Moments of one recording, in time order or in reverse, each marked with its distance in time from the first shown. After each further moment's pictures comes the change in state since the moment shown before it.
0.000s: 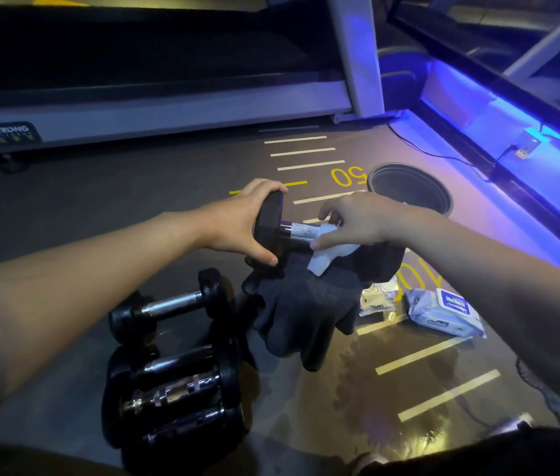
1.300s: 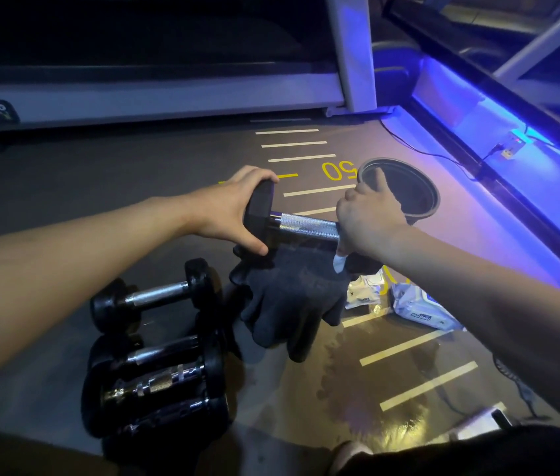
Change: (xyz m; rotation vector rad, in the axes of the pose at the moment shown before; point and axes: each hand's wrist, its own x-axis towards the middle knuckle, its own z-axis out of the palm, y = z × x) left_hand 0.003 0.002 0.000 -0.034 0.007 0.017; right_hand -0.018 0.002 0.020 -0.677 0.129 0.140
